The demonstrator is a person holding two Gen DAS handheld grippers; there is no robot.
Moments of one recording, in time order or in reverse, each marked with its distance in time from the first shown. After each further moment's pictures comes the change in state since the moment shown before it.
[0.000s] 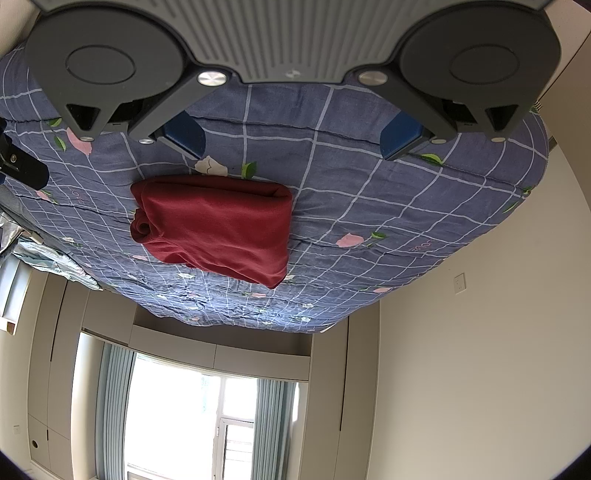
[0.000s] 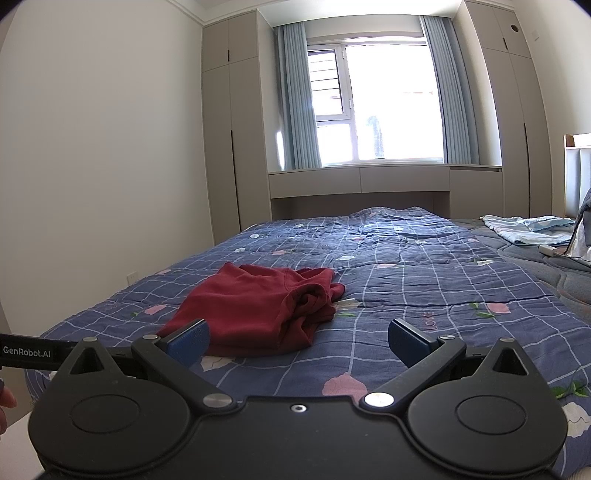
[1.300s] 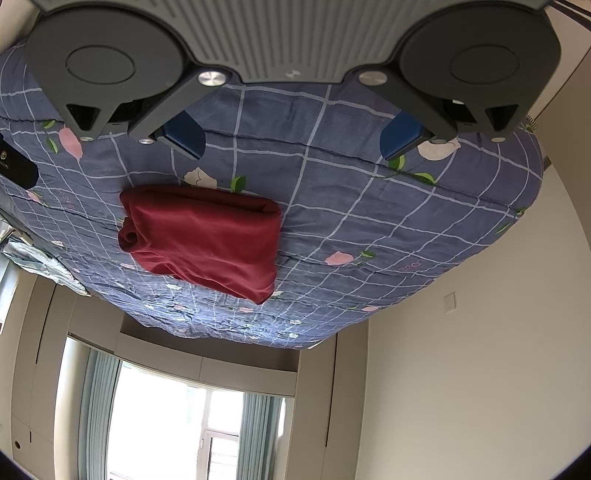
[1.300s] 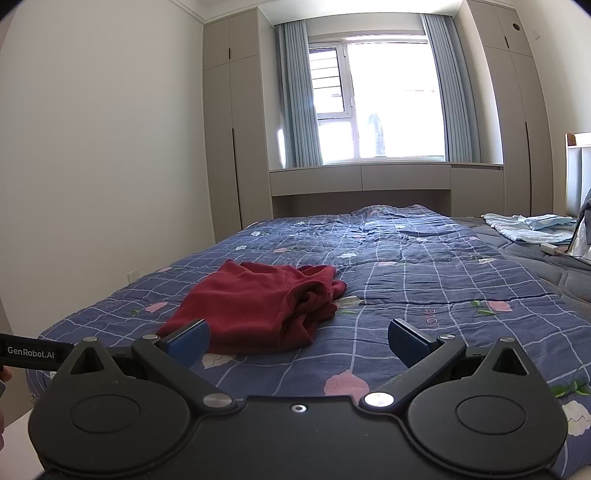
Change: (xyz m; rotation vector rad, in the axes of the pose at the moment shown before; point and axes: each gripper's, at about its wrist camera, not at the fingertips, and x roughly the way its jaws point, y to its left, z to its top) left arm 0.000 0.001 -0.002 -0.046 0.055 0.034; right arm 0.000 0.001 0.001 -0.002 0.005 0.004
